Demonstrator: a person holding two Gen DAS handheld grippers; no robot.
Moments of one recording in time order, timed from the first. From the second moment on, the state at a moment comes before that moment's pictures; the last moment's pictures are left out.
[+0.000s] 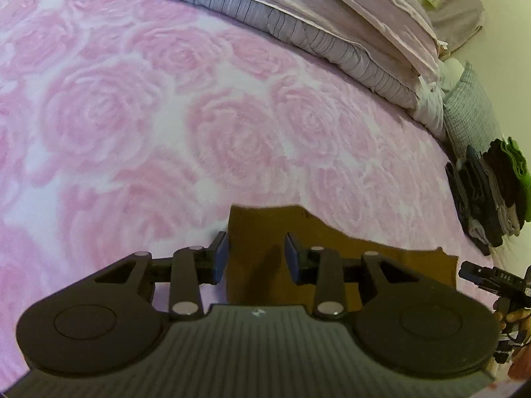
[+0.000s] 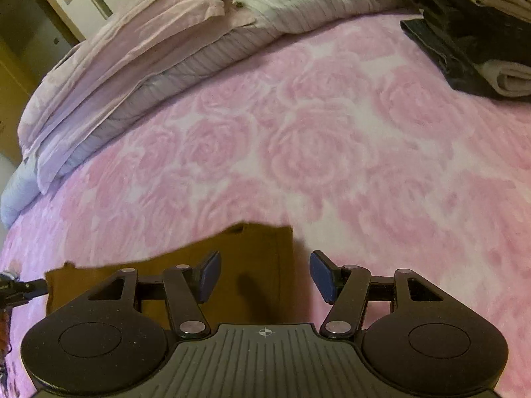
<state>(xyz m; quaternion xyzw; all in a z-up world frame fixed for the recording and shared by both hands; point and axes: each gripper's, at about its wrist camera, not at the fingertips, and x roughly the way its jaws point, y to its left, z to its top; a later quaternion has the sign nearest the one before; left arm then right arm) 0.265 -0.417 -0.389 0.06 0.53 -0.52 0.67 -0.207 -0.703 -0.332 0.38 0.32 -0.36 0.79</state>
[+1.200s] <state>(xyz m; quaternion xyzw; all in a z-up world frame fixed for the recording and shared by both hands) 0.121 -0.342 -0.372 0.23 0.44 -0.49 0.72 -0.180 -0.516 -0.330 0.22 0.42 -0.38 0.79</state>
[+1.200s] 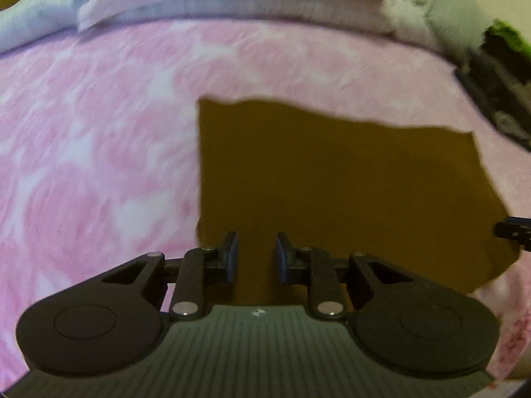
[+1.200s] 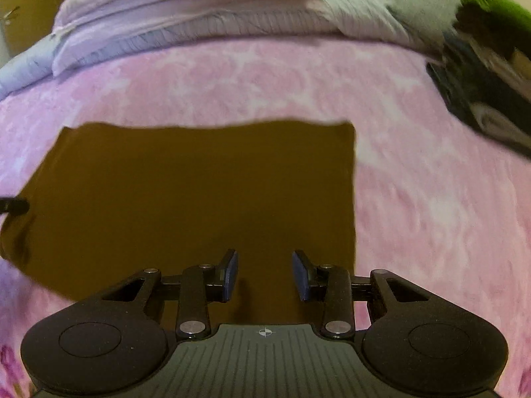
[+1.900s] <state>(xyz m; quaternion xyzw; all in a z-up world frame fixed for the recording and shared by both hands) 0.007 -0.301 -0.284 0.29 0.48 -0.41 0.72 -0.205 -0.448 -0.263 0.28 0.44 -0.34 0.78</state>
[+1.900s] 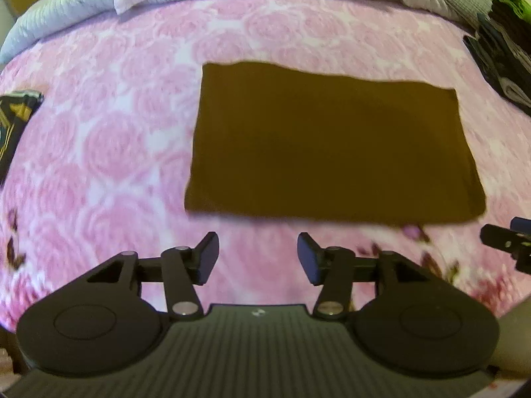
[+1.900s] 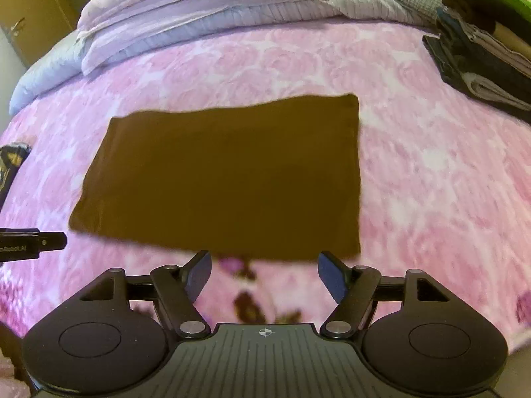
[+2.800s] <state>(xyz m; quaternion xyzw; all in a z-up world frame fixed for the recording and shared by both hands) 0.000 -0.288 -0.281 0.32 0.48 -0.44 0.69 -0.232 -0.419 -0.263 0.31 0.45 -0.37 0.75</state>
